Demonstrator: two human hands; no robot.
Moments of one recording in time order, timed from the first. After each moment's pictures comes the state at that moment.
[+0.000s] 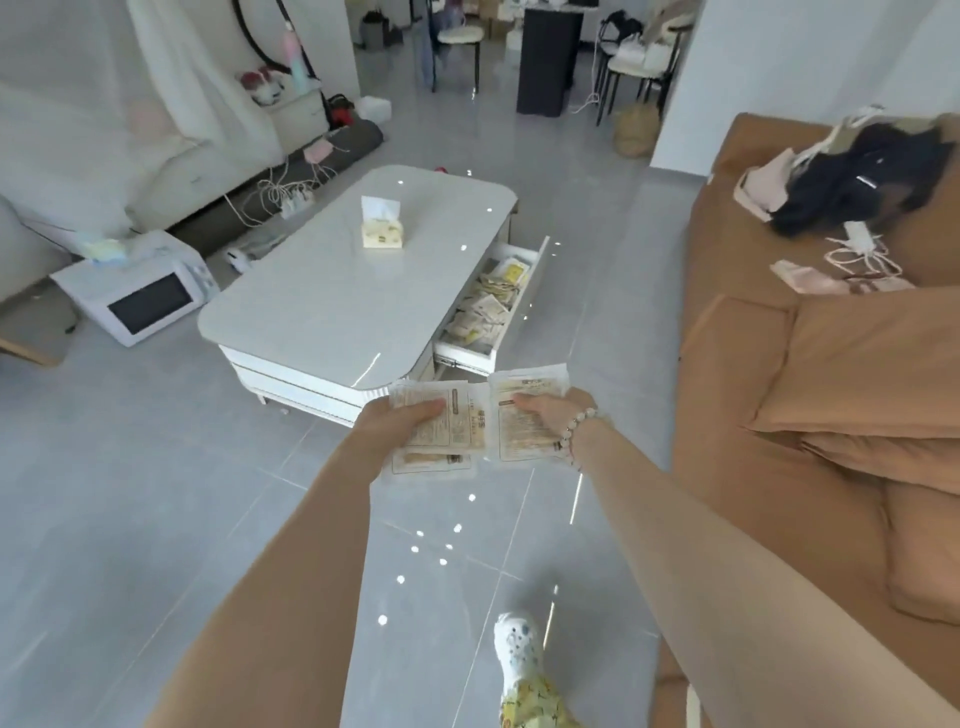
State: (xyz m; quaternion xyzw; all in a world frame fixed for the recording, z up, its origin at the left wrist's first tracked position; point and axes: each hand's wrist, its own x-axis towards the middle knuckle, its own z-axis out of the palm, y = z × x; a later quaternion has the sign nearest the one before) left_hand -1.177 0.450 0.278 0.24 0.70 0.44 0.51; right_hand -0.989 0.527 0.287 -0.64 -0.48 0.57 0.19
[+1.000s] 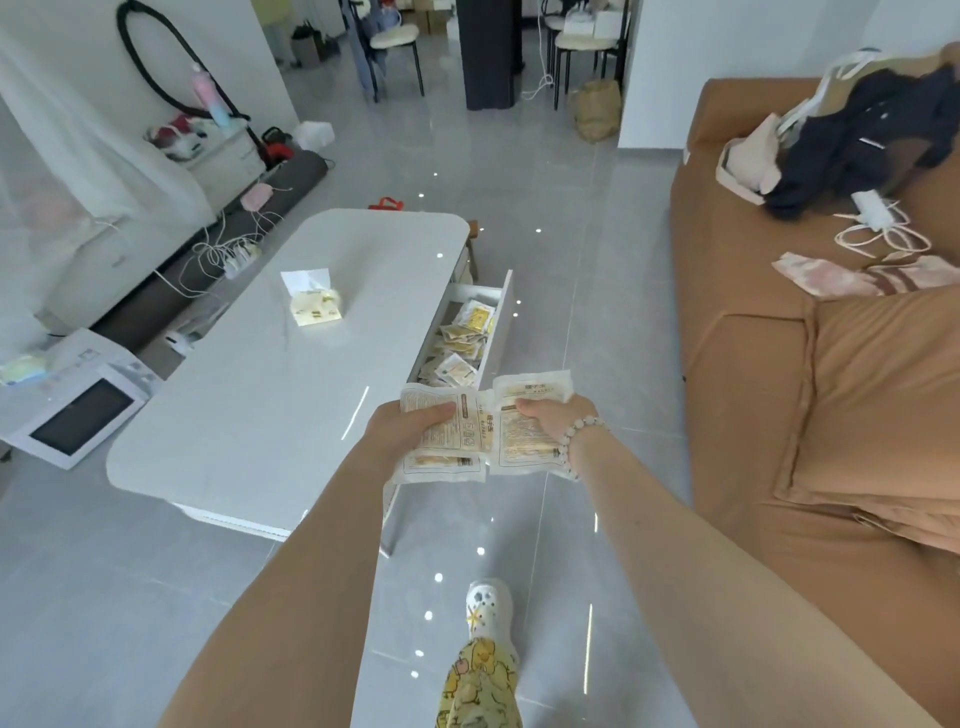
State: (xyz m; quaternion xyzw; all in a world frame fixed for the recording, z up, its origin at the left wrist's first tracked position) left_hand -1.159 0.791 0.274 0.29 0.71 0.37 0.53; right_hand -0.968 0.845 0.254 -0.66 -0.40 0.59 0.24
